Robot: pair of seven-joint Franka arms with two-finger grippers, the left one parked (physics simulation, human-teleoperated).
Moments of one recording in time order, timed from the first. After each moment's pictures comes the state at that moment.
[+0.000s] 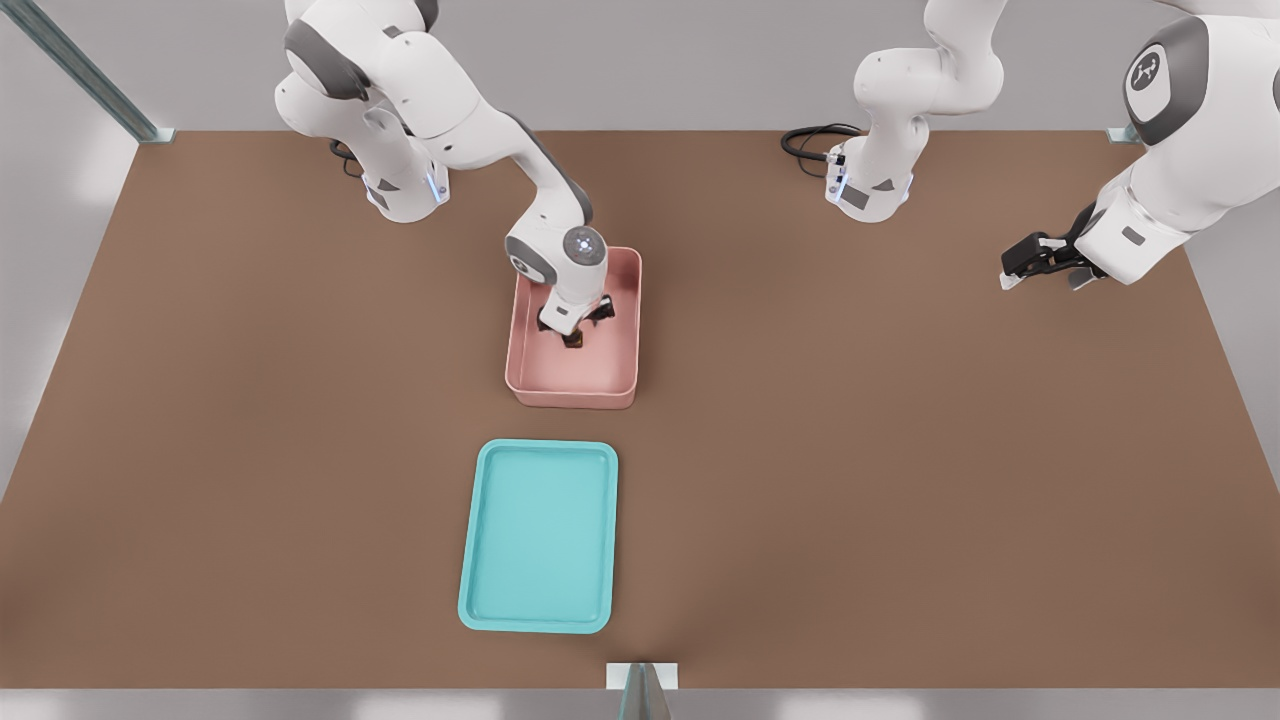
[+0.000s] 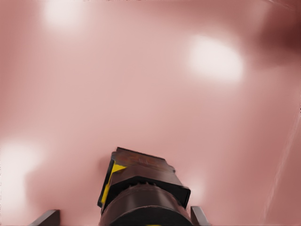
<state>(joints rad) 0.73 0.48 0.14 -2.20 -0.24 2.53 0.81</state>
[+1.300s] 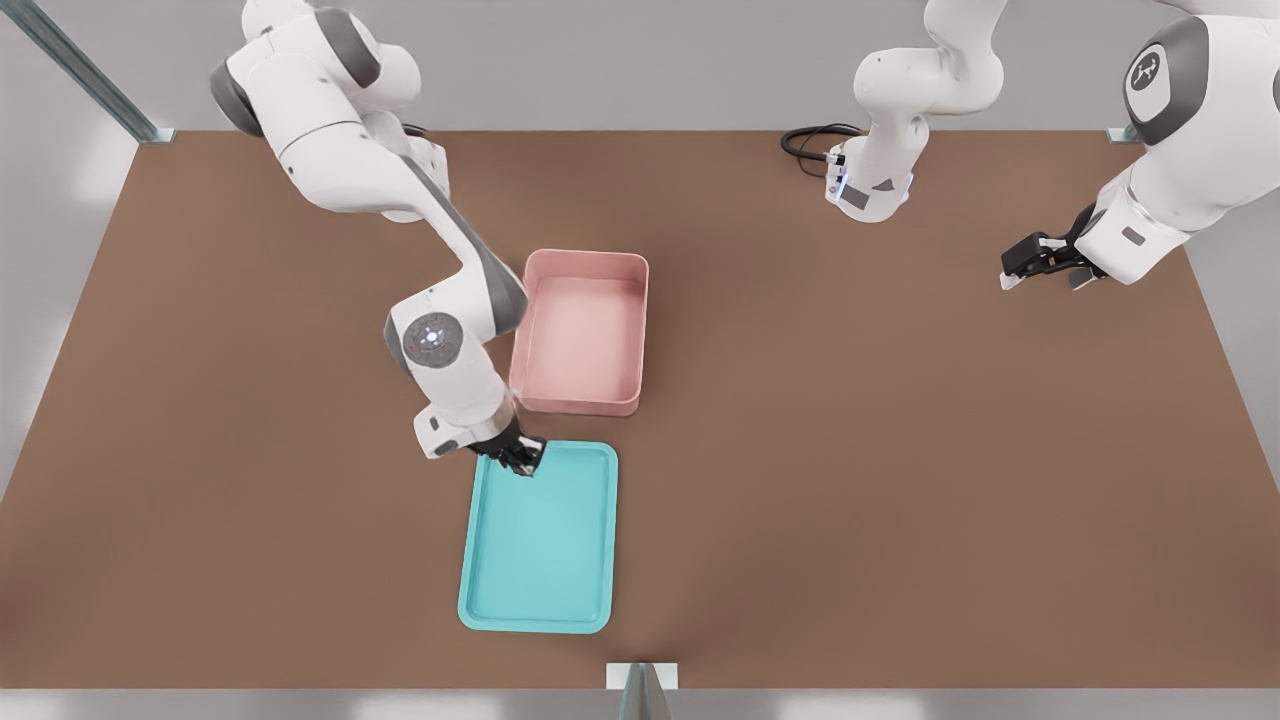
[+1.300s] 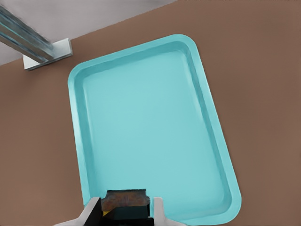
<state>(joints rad) 0.18 0.59 0.32 -1.49 -0.18 2.28 0.81</state>
